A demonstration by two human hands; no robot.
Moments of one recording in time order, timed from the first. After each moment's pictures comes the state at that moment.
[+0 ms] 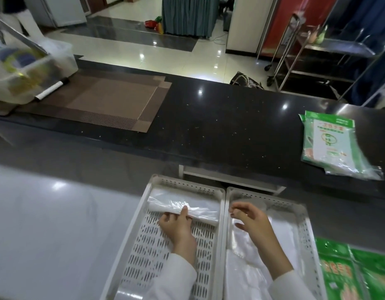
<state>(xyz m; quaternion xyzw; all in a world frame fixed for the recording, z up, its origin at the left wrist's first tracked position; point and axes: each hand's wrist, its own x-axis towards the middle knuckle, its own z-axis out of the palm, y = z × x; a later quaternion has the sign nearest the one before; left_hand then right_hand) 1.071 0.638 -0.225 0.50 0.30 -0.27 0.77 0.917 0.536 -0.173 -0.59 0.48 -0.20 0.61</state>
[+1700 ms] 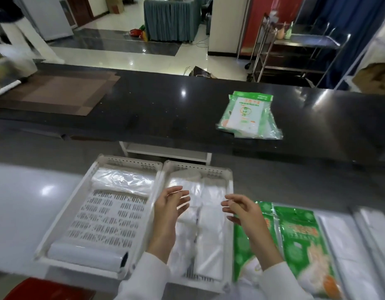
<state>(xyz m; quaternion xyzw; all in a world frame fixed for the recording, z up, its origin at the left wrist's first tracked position) 0.873 0.619 -0.151 0.60 -0.02 -0.37 0.71 0.699 0.501 -0.156 -0.53 0.48 -0.24 0.66</state>
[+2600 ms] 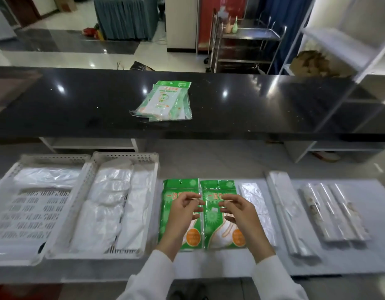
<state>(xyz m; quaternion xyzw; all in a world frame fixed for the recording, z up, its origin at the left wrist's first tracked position) 0.621 0.534 -0.157 0.65 -0.17 -0.48 0.56 0.461 0.455 -0.158 -0.49 0.54 -0.28 0.63</state>
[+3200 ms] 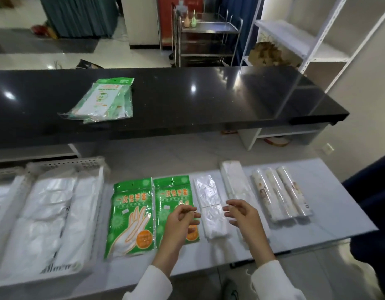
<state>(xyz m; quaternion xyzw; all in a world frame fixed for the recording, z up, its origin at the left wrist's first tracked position) 0.492 0.496 -0.192 0.64 -0.19 -0.54 0.51 0.303 0.420 -0.185 -0.47 0.60 -0.32 0.56</state>
